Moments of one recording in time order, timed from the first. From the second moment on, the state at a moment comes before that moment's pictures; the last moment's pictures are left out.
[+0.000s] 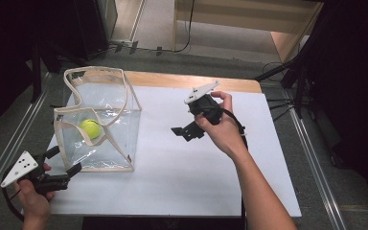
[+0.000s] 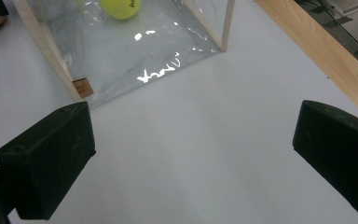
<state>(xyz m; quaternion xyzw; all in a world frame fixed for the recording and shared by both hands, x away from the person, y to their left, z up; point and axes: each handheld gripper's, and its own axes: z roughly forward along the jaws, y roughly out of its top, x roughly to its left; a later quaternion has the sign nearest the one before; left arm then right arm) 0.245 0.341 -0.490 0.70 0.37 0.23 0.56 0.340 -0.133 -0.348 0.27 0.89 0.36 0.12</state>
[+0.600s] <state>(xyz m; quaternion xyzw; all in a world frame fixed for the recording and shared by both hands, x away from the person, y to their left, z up) 0.245 0.341 -0.490 0.71 0.37 0.23 0.56 0.311 -0.180 -0.371 0.30 0.85 0.40 0.15</state>
